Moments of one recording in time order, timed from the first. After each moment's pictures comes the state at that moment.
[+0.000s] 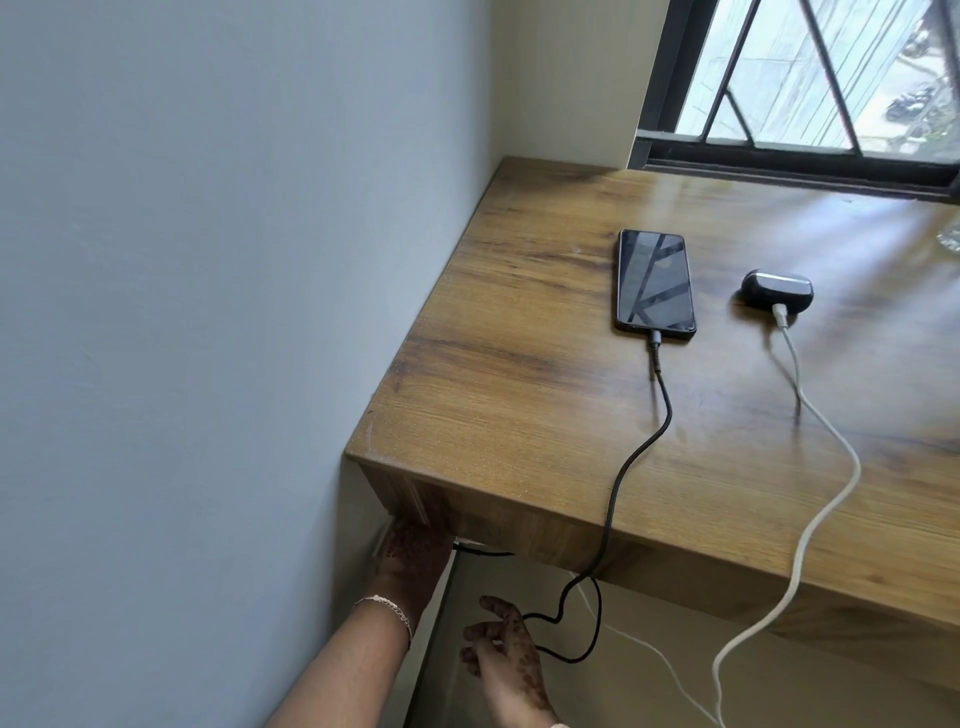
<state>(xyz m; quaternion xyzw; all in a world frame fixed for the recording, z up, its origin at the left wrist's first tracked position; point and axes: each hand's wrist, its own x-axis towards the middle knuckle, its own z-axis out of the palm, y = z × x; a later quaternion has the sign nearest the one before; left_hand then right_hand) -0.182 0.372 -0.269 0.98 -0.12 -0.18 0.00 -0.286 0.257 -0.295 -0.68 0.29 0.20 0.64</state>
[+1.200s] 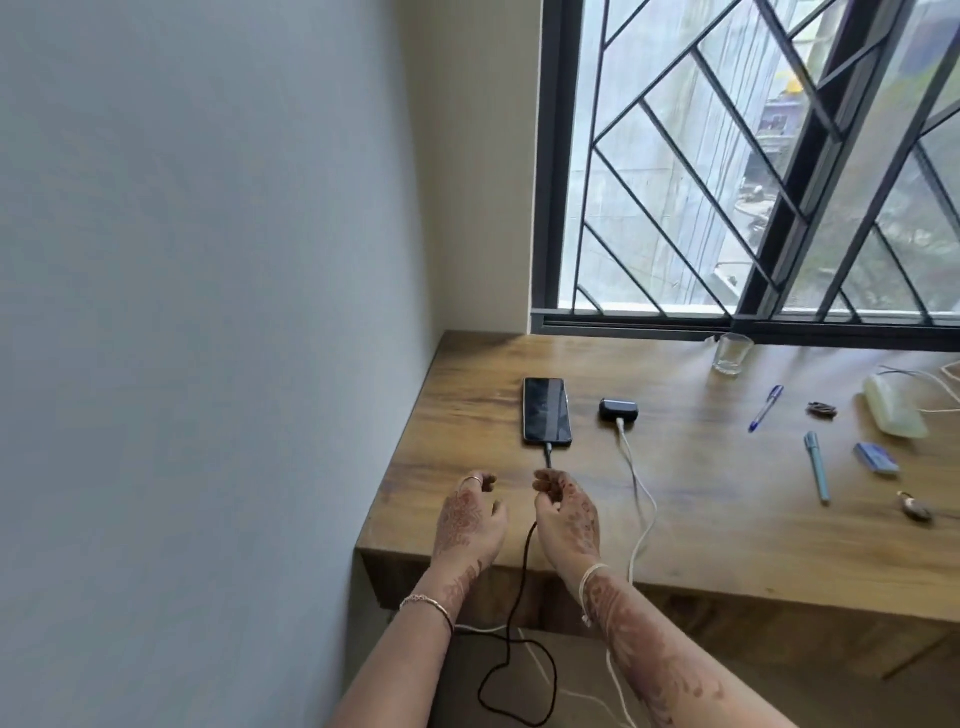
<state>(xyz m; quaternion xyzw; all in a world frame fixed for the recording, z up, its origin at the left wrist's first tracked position) -0.205 0.268 -0.014 0.92 -0.06 0.02 0.39 -0.229 0.154 -0.018 -0.80 0.20 -0.12 0.55</state>
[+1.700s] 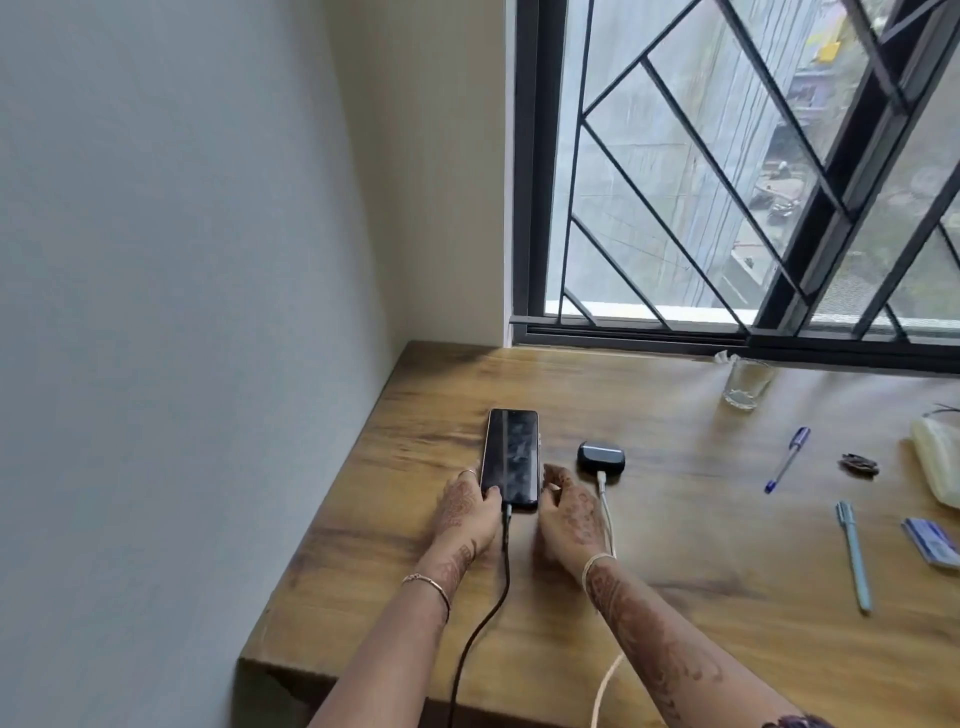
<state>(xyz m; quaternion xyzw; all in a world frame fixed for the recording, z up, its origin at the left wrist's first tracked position) -0.065 0.170 -0.032 0.92 0.04 -0.09 0.38 -0.100 0.048 -0.032 -0.86 0.19 -0.07 0.46</state>
